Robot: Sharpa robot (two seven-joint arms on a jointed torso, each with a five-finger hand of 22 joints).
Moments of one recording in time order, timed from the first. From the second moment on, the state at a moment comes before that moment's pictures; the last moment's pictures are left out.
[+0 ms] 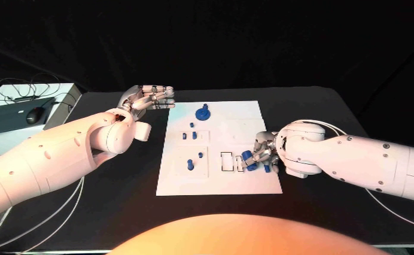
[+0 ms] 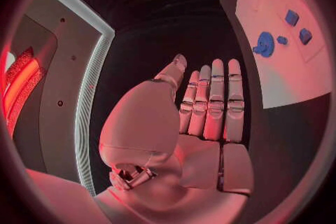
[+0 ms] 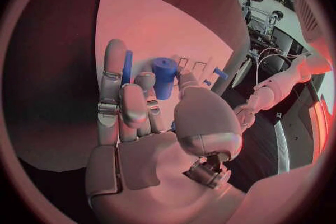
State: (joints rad) left arm 0.84 -0.86 0.22 1.36 -0.23 -0.27 0.30; left_hand 1.38 -0.04 0.15 -0.02 0.05 1.04 0.16 0.06 0.06 1.18 0.12 0.06 0.06 1.22 0.09 0.07 0.17 0.09 1.13 0.11 0.07 0.11; right arm 1.09 -0.75 -0.17 1.54 -1.18 0.07 -0.62; right_hand 0.98 0.03 -0.05 0.04 0.53 1.10 0.07 0.08 0.87 1.22 -0.01 0.82 1.06 1.44 -0.08 1.21 1.03 0.09 1.47 -0.09 0.27 0.83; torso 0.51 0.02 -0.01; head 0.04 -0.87
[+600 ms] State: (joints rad) left arm 0.84 -0.86 0.22 1.36 -0.23 -0.27 0.30; left_hand 1.38 -0.04 0.15 -0.02 0.05 1.04 0.16 0.06 0.06 1.18 0.12 0.06 0.06 1.22 0.09 0.07 0.17 0.09 1.13 0.11 0.07 0.11; right arm 1.12 -0.82 -0.18 1.62 -1.04 0.01 -0.63; right_hand 0.95 0.02 0.05 -0.03 0.52 1.10 0.07 0.07 0.58 1.22 -0.02 0.82 1.06 1.44 -0.08 1.21 1.03 0.09 1.47 -0.09 0.26 0.83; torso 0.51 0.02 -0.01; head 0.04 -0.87
